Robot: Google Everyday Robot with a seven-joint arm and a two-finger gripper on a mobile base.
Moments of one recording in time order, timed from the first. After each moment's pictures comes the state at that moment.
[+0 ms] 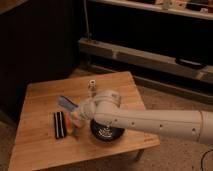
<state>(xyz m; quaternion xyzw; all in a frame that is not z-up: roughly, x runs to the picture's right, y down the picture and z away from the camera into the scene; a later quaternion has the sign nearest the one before) -0.145 0.095 0.712 -0.18 -0.27 0.36 0.87</state>
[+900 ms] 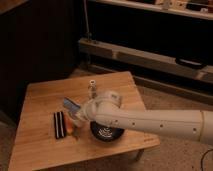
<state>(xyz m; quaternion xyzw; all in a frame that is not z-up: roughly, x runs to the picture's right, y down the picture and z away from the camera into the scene) -0.127 0.107 0.724 -0.19 -0.23 0.37 0.88</state>
